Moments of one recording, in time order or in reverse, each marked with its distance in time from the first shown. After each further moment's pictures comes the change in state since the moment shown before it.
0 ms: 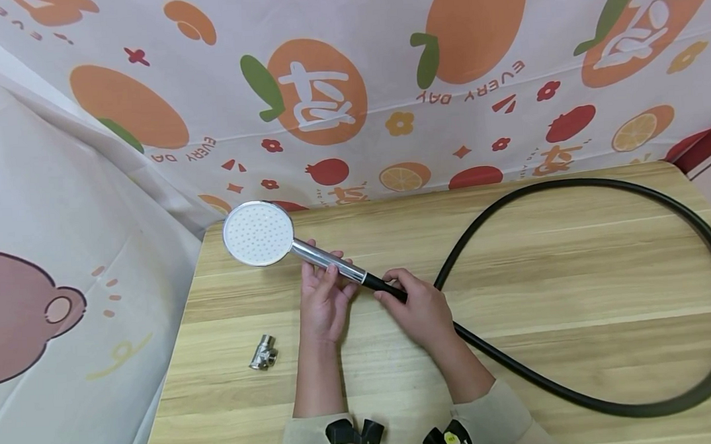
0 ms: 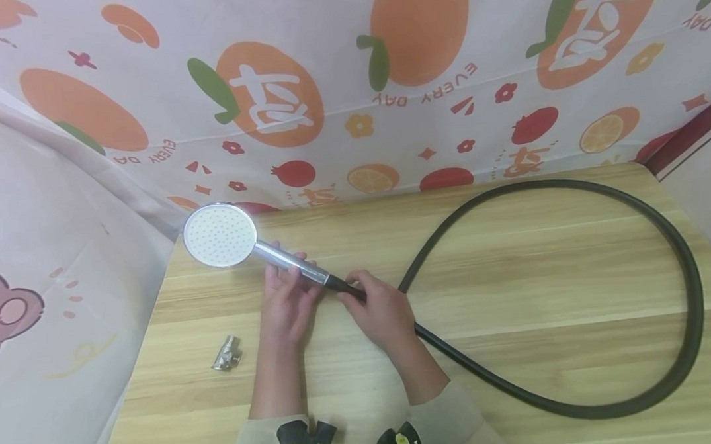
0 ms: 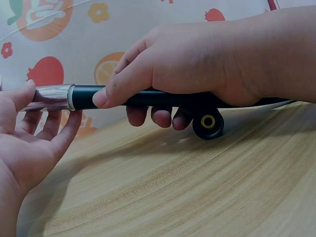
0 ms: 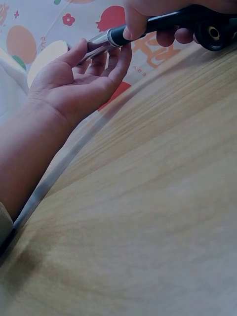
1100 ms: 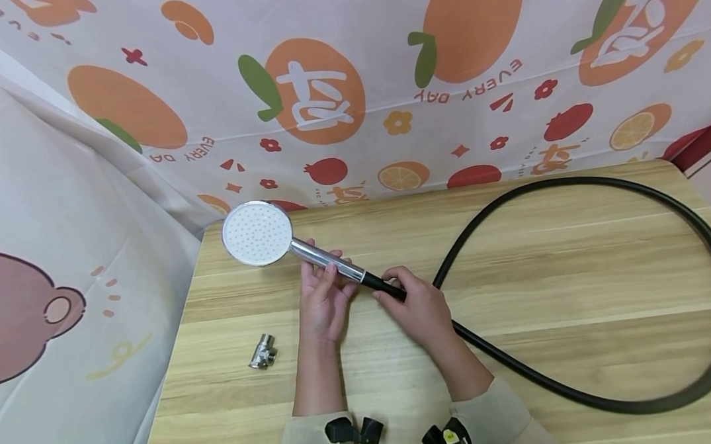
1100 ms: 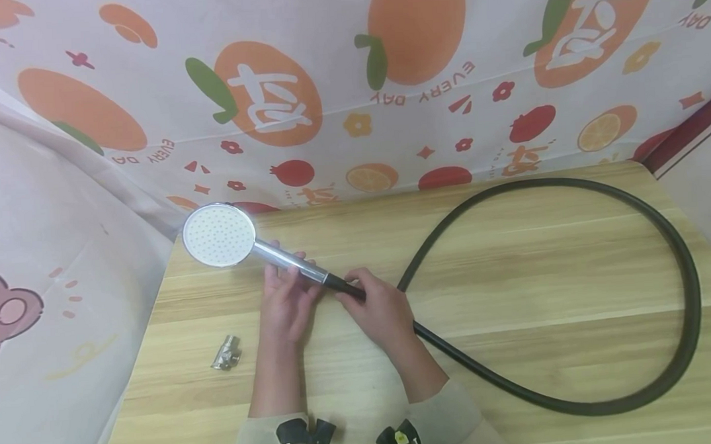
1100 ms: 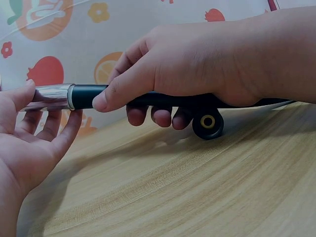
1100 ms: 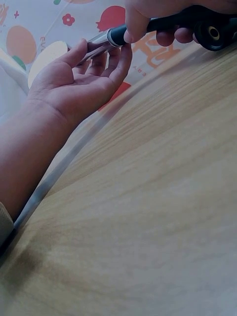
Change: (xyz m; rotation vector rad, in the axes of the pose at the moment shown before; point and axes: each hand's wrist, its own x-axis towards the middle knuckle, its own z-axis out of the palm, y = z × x) left_hand 0.000 0.000 0.000 -0.011 -0.019 0.003; right_hand 0.000 0.000 0.000 0.033 0.010 0.000
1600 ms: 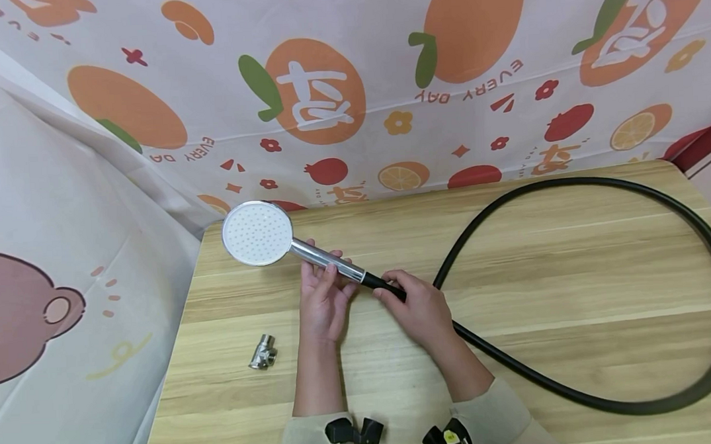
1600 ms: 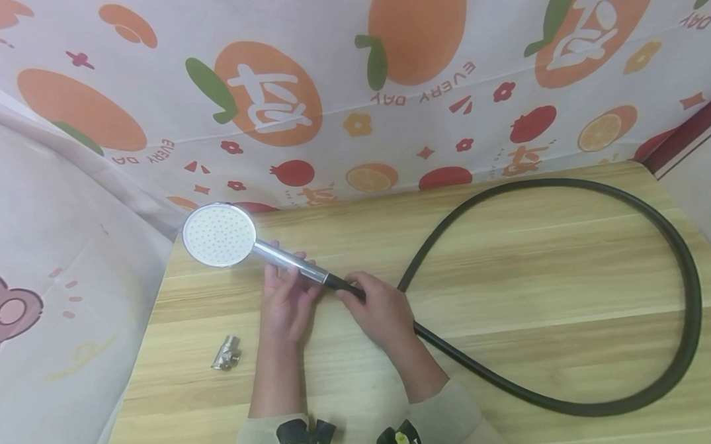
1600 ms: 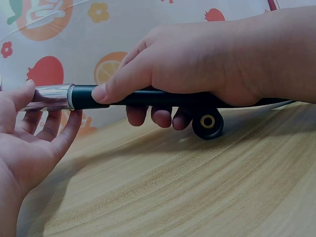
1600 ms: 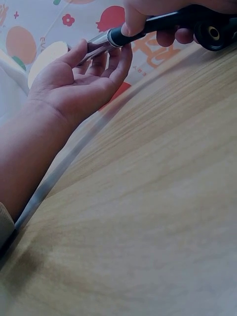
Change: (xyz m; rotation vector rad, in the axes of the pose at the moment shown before) left_hand 0.000 0.000 0.000 0.000 0.004 -0.001; right_hand 0.000 -0.001 -0.001 -0.046 -0.017 0.003
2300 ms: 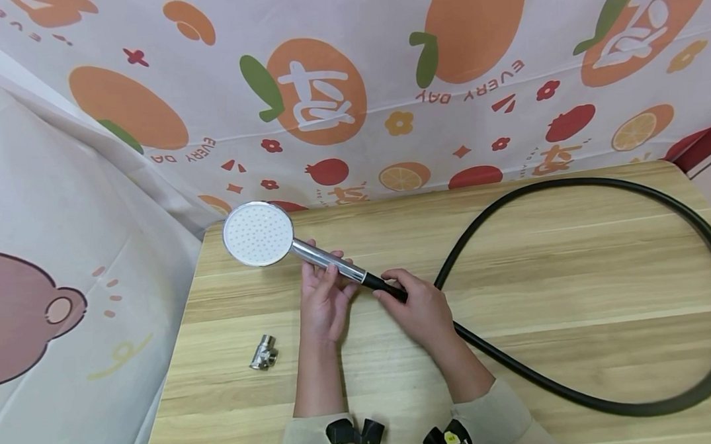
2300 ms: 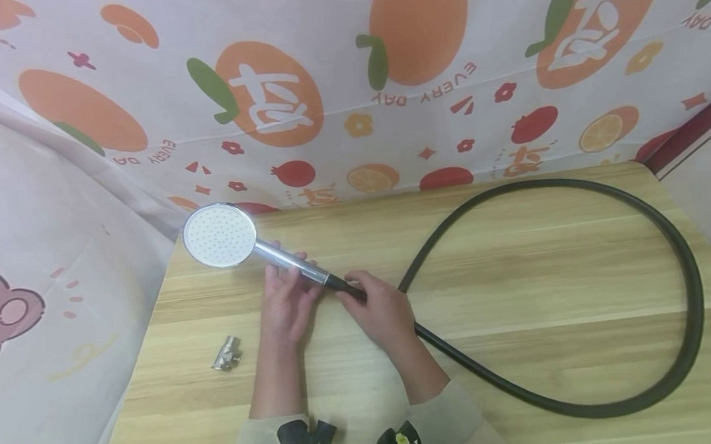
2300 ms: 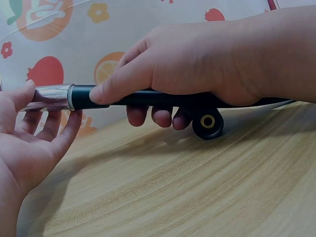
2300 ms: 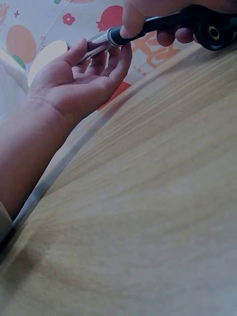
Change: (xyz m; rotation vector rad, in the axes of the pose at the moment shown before) left_hand -0.001 0.000 0.001 0.011 -0.001 0.005; right_hand 0.000 -0.001 0.000 0.022 0.018 -0.013
